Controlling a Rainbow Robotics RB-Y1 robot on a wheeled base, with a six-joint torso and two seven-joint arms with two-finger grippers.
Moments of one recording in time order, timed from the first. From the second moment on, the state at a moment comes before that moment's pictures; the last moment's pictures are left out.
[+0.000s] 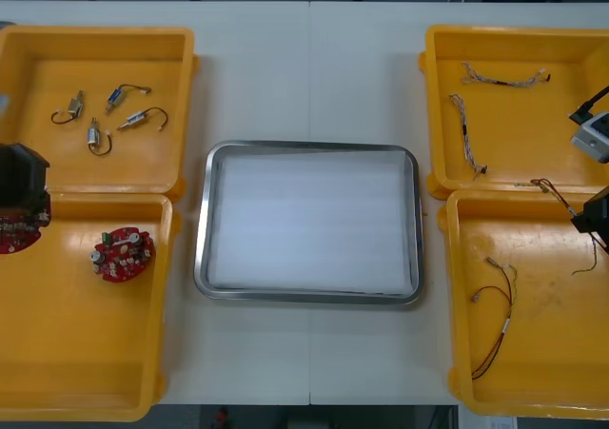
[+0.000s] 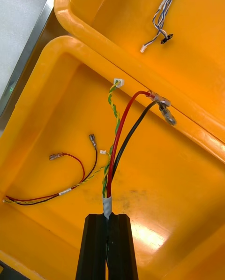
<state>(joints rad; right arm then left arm) -0.23 -0.81 -0.30 -2.18 -1.05 1.92 1.73 -0.28 1.13 0.08 -2.27 1.10 1.76 -0.75</state>
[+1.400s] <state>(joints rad) -0.23 -0.81 -0.29 -2.18 -1.05 1.92 1.73 -0.76 0.64 -0.58 -2.11 0.73 1.87 0.02</state>
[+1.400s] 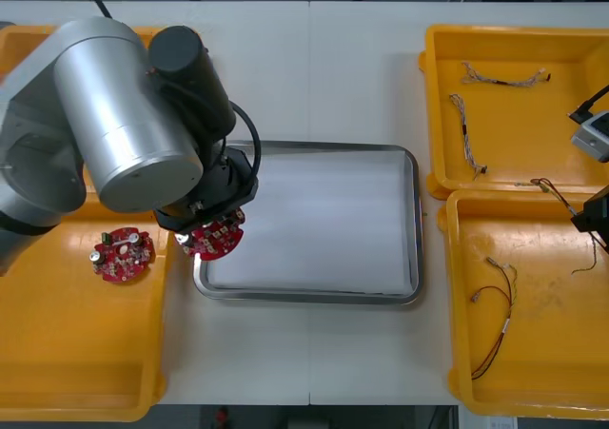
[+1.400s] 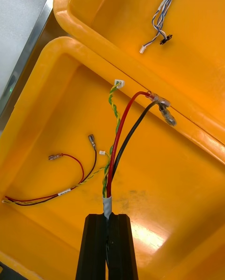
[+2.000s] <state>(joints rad) -0.23 -0.81 -0.29 -2.18 -1.05 1.92 1.73 -0.79 0.54 -0.71 -1.90 0.63 1.71 0.02</state>
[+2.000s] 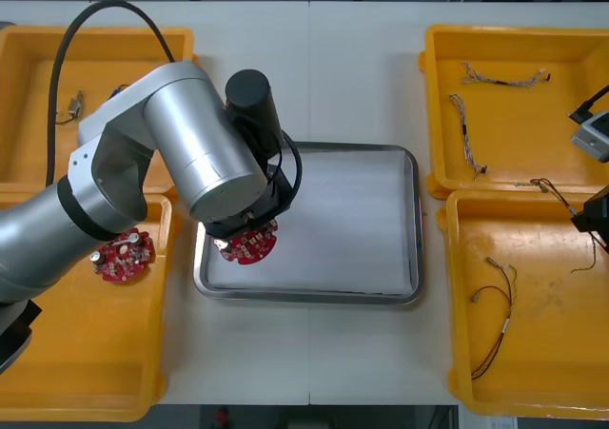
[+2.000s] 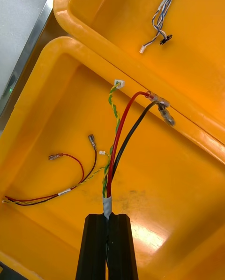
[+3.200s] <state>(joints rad) -0.23 -0.81 -0.29 -2.18 -1.05 1.92 1.73 -0.79 0.54 -0.79 -1.82 0.62 1.63 0.02</state>
